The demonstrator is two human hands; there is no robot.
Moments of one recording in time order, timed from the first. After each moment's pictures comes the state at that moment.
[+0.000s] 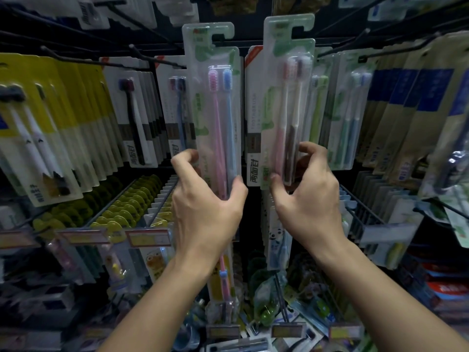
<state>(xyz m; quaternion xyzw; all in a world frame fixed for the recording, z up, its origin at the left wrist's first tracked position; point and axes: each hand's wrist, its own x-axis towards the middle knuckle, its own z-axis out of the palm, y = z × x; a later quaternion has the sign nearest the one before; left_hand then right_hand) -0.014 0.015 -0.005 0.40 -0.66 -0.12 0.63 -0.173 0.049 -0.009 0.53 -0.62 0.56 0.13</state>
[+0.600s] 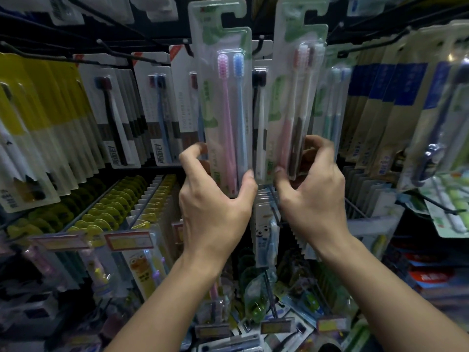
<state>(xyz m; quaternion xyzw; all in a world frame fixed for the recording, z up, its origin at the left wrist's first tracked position) -0.047 0.028 -0.003 0.36 -0.66 -0.12 0.64 -0.199 0.062 -0.007 0.52 -0.61 0.59 0.14</state>
